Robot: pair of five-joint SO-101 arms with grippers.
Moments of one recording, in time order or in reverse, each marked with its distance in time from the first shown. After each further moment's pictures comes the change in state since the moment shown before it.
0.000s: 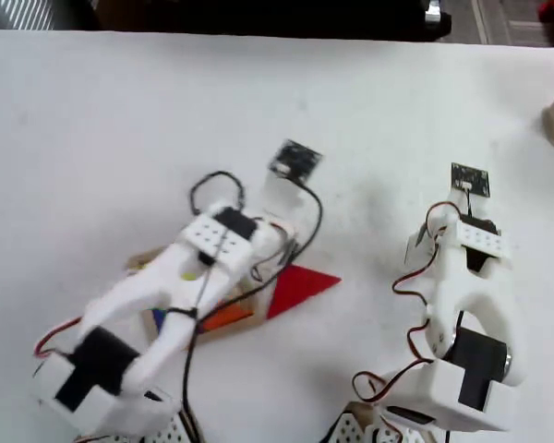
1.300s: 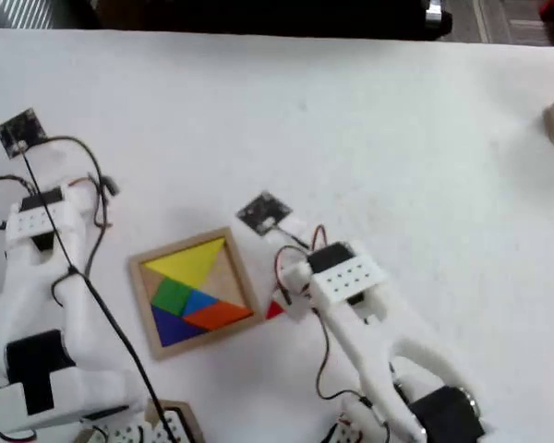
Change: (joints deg) left arm -50.4 -0.7 0.8 -6.1 12.1; right arm -48.4 -18.1 11.7 6.4 12.1
